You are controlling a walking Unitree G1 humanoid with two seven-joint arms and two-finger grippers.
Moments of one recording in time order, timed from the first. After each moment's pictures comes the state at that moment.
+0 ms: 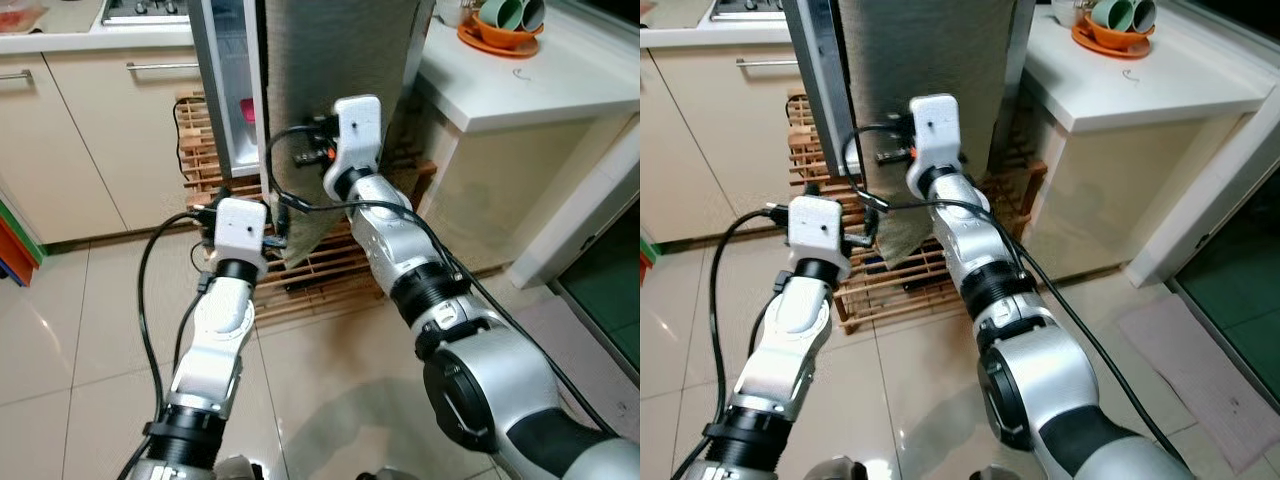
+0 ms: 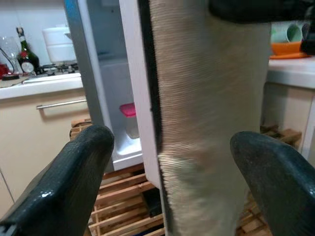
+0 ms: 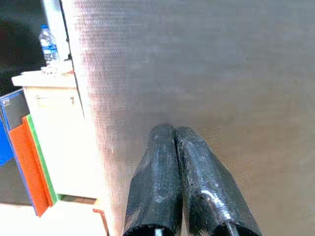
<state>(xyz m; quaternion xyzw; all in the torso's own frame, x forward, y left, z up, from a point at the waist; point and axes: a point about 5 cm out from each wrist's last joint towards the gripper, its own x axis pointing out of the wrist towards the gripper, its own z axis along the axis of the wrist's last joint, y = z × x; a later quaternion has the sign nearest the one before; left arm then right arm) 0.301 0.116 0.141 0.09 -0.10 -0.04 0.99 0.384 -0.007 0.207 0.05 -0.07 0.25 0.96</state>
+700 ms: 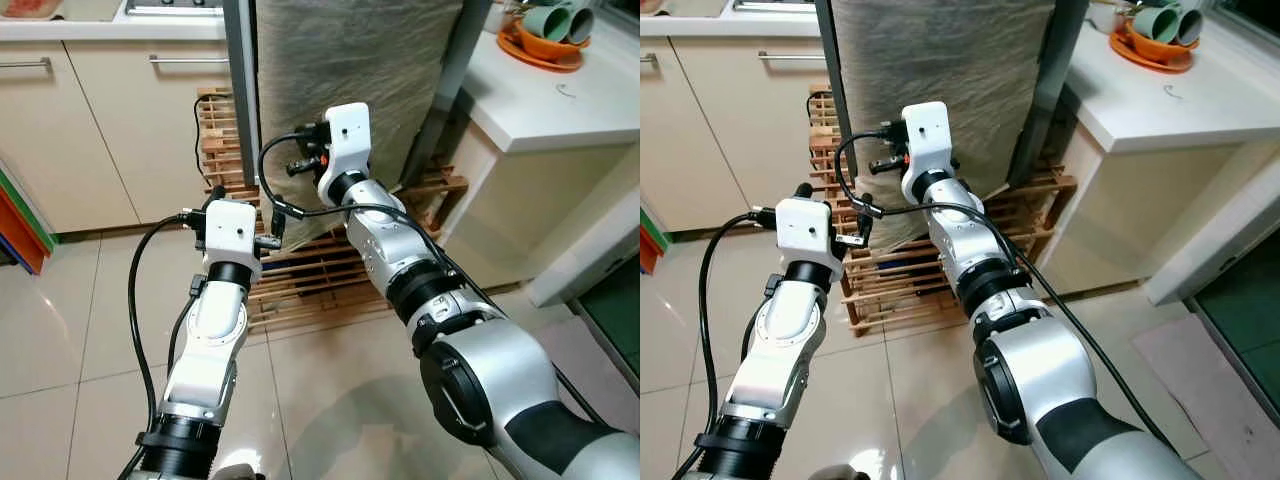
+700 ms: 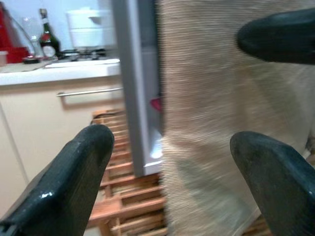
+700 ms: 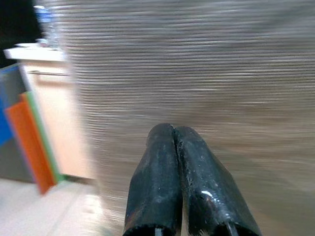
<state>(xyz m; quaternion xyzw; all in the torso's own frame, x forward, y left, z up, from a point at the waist) 0.298 0.129 0.141 0.07 -0.10 -0.01 0.99 0.382 -0.002 0.193 0.03 -0.05 0.26 0.96</state>
